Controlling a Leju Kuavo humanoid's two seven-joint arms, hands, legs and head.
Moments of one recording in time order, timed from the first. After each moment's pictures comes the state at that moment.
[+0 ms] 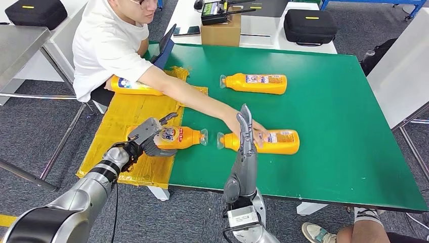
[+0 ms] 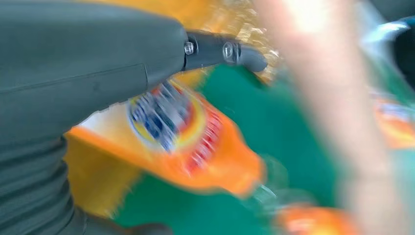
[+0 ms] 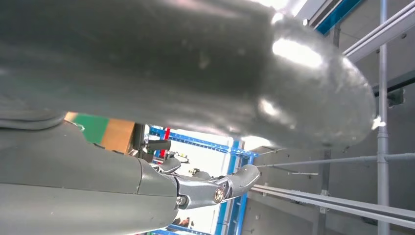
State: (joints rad) left arm -0.68 -0.02 -0.08 -0.42 -0.57 -0.26 -0.58; right arm -0.19 0.14 0.82 -1.47 0.21 -0.61 -0.70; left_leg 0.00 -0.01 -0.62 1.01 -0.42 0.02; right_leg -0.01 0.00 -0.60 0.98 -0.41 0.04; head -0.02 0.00
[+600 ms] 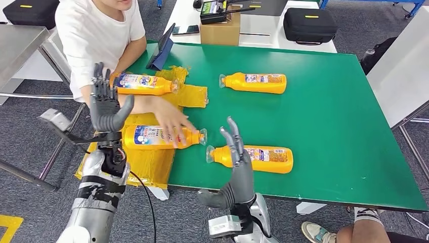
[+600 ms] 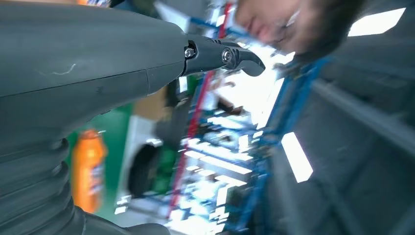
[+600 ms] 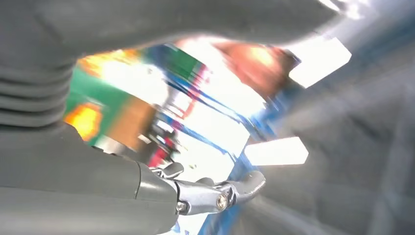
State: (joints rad) left arm -0.37 -0.17 0.08 -1.25 0.28 -0.16 -0.53; right arm -0.13 0.11 0.76 -1.42 0.52 -0.56 -0.59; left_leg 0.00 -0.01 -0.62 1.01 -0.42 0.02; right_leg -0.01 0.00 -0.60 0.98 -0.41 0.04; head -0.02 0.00
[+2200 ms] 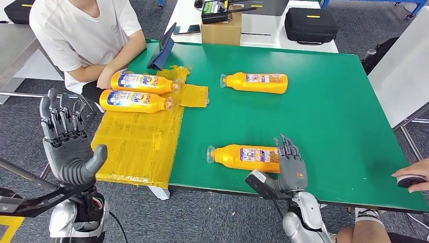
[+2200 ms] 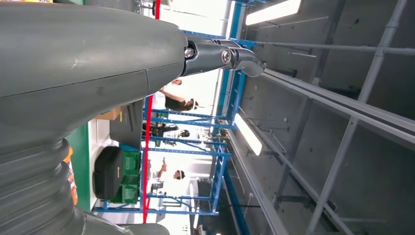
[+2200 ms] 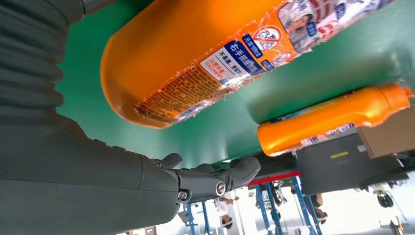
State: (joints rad) left arm 0.02 -0.18 0.02 -1.80 0.21 -0.22 -0.62; right arm -0.17 0.00 0.28 -1.05 1.16 -0.49 -0.14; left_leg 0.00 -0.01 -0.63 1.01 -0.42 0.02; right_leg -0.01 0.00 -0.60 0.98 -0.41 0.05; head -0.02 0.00
